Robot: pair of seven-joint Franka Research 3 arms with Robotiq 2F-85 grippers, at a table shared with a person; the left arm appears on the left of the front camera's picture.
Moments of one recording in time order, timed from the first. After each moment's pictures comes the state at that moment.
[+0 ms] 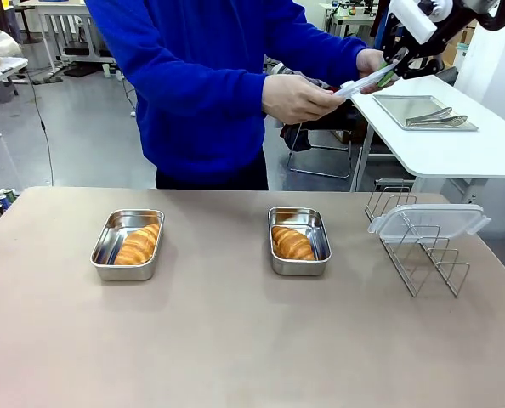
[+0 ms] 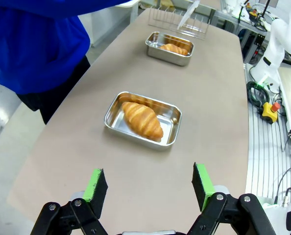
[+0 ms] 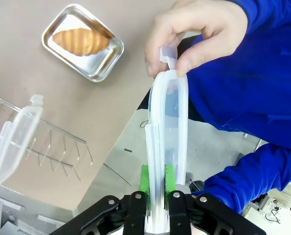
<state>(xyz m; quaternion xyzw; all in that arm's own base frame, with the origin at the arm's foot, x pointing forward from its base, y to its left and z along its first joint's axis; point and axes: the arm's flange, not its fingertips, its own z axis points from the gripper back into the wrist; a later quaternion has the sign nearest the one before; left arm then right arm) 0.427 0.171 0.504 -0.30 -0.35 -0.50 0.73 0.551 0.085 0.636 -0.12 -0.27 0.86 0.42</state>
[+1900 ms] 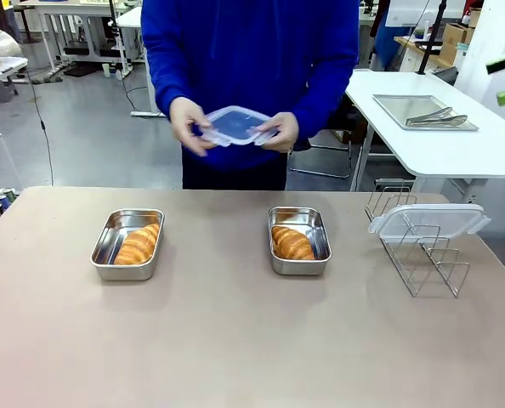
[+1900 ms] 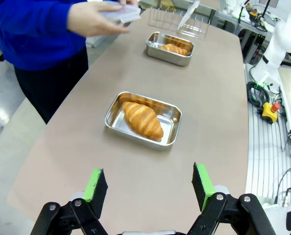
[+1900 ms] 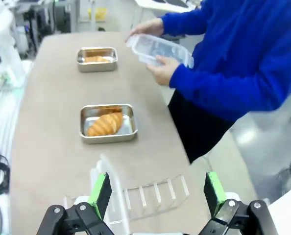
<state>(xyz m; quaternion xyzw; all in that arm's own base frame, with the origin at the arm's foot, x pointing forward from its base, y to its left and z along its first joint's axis) 0.426 0.172 0.504 -0.30 -0.35 -0.49 0.73 0.496 -0.161 0.577 0.22 -0.43 0.56 0.67</state>
